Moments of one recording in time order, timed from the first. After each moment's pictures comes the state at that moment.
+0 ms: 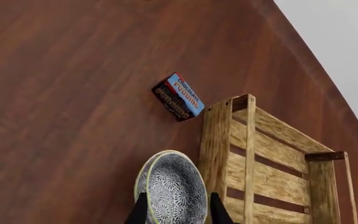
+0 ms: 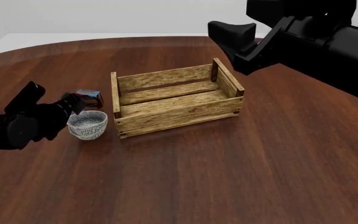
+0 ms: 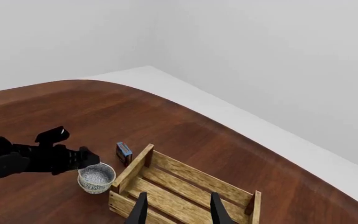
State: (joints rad) left arm -0.04 1.57 -0.63 -0.25 -0.78; right arm 0.66 1.05 -0.88 -0.08 -0.19
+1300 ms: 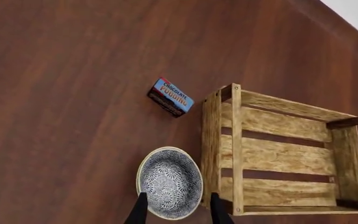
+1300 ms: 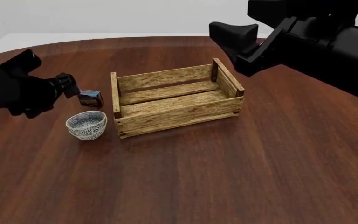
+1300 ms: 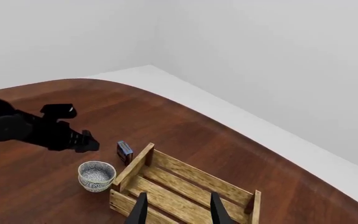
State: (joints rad) left arm -0.03 1.43 -0.86 0.25 -0.53; right arm 0.67 1.04 -0.88 -0.07 -0.20
